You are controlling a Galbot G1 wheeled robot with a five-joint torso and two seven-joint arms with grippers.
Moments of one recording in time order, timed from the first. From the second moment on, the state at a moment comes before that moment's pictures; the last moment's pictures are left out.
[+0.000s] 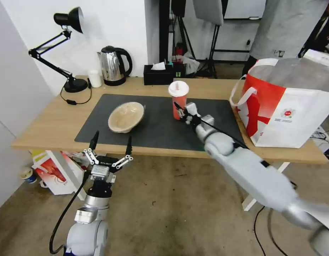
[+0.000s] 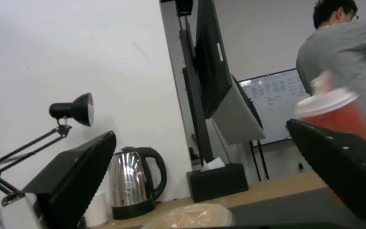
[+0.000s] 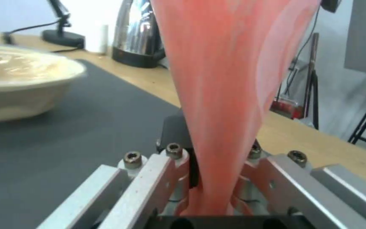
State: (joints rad) left arm 1.52 -1.58 -0.59 -2.00 0.01 -0.60 0.22; right arm -0.61 0.86 -0.24 1.64 0.56 0.06 0.08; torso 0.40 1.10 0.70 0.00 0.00
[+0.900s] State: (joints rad) left arm 1.47 -1.58 -0.53 -1.95 0.02 -0.60 0.22; right arm -1.36 0.60 0.46 2.19 0.56 0.11 0.05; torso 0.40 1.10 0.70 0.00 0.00
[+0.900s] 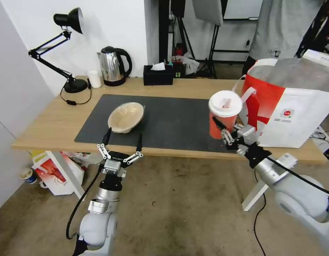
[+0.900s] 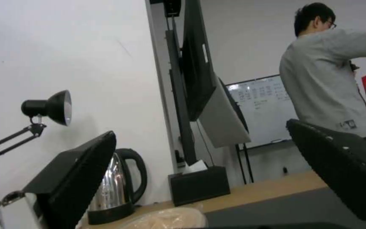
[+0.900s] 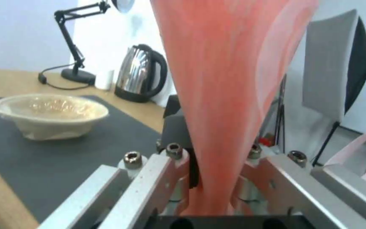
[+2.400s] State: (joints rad) left arm 1.47 -1.59 -0.50 -1.95 0.02 -0.61 0.23; right arm -0.86 0.30 0.46 1.83 0.87 0.06 0.04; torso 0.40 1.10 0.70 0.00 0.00
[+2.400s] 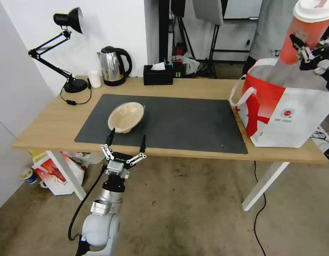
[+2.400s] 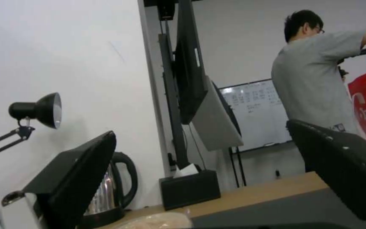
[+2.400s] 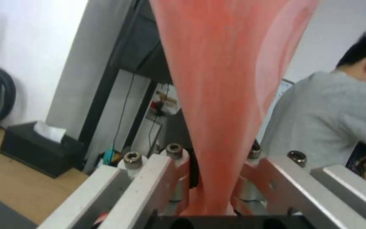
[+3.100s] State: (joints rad) left arm 1.48 -1.59 -0.52 -1.95 0.02 -0.61 0.23; right arm -0.43 0.45 0.04 1.61 0.76 0.02 0.04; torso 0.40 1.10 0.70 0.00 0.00
